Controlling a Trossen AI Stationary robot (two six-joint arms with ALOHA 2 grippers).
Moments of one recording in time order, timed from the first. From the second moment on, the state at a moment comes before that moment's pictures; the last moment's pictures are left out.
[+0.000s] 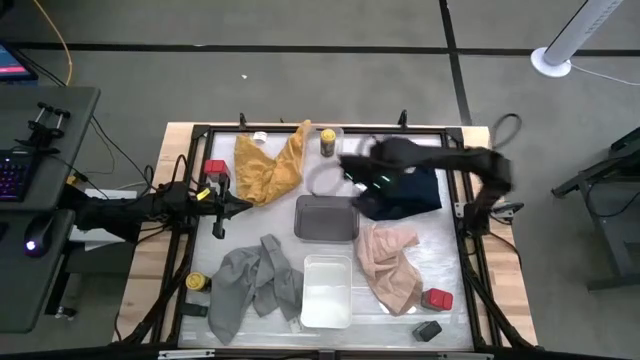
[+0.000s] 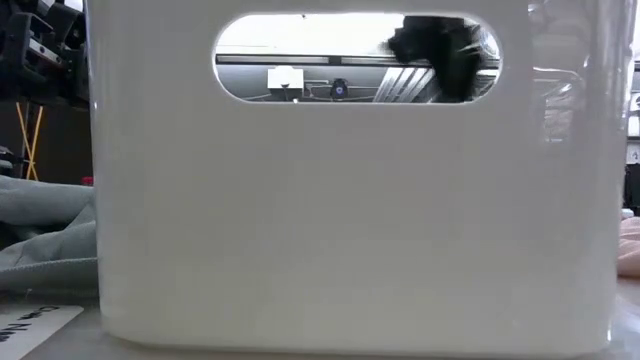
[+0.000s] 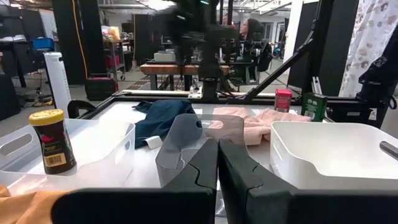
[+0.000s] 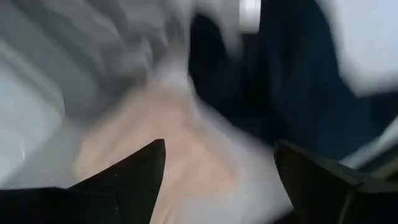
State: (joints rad) left arm 0.04 0.02 0.01 0.00 -0.01 0.00; right arm -0.09 1.73 1.64 -1.53 0.01 0.68
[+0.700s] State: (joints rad) left arm 0.04 0.02 0.01 0.00 -0.01 0.00; right arm 0.77 1.19 0.94 -1.06 -0.12 1.32
